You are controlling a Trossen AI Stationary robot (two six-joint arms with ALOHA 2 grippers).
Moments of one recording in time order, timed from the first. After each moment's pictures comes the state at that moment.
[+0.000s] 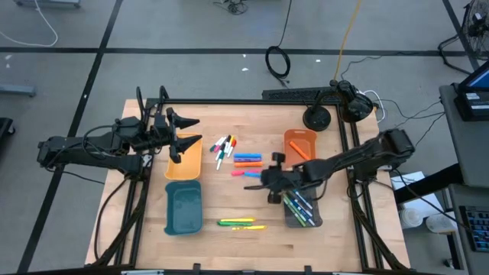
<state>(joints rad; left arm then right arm) 0.08 0.67 0.63 0.13 -0.14 -0.10 0.25 1.61 1.02 -0.32 0.41 0.15</state>
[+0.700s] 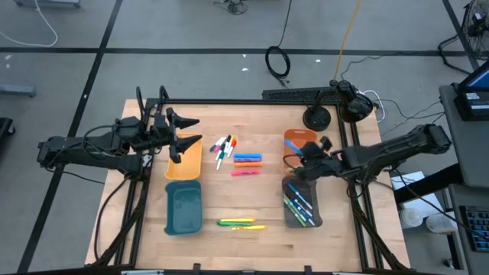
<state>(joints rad) 0.08 0.67 0.63 0.13 -0.14 -0.10 0.22 1.08 0.69 -0.61 0.68 0.70</state>
